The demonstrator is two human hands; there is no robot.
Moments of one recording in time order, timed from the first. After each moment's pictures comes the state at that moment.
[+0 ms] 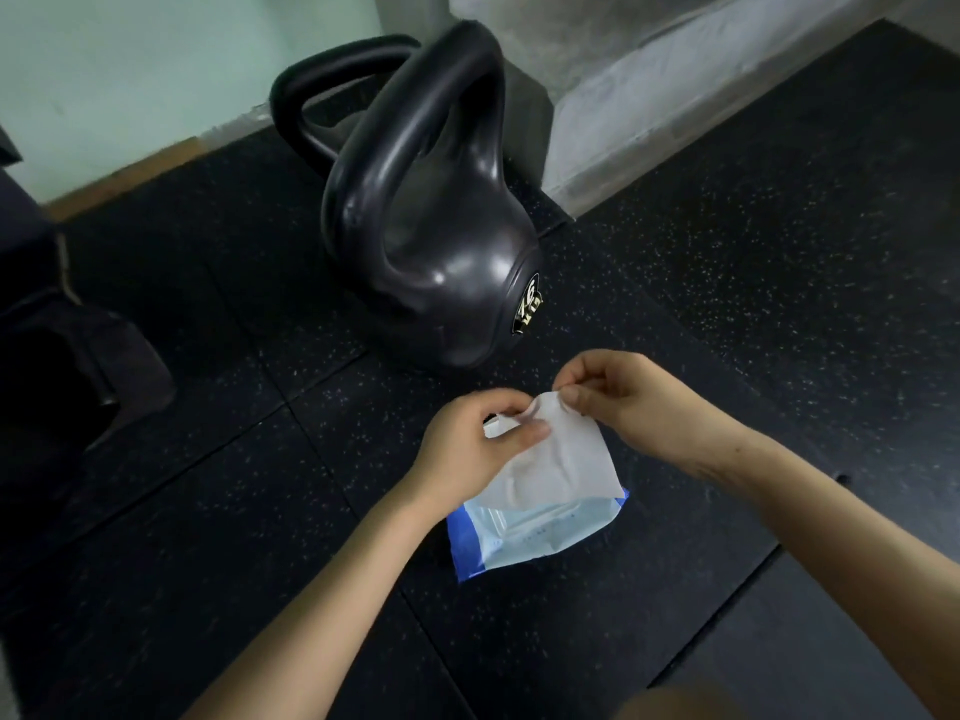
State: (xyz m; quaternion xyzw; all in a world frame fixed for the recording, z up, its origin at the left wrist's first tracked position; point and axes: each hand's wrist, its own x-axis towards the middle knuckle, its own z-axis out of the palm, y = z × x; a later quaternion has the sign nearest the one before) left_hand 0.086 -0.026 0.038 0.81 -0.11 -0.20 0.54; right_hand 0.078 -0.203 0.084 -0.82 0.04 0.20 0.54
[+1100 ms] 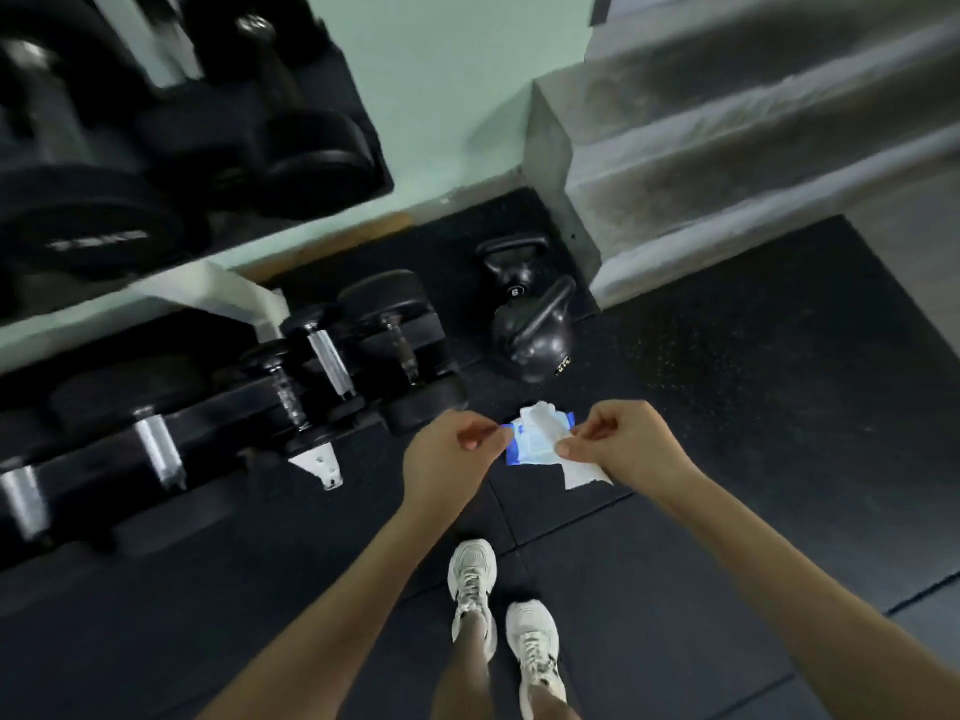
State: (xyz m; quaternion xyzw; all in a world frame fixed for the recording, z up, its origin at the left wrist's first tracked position) left_hand -0.061 0.082 0.617 0.86 0.18 -0.16 0.44; right_hand -0.034 -0.106 0.634 -0.82 0.13 0.30 0.47
